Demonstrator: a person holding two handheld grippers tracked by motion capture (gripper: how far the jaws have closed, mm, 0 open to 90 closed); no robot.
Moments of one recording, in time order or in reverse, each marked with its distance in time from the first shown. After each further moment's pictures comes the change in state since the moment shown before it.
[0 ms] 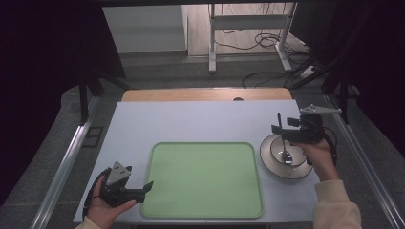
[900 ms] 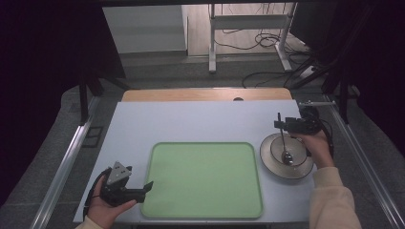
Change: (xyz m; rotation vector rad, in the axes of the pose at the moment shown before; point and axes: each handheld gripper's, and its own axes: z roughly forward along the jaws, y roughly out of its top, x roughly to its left) left arm 0.001 -0.001 0.002 0.007 0.000 -0.004; right arm -0.054 -0.004 0.044 0.116 0.027 0.118
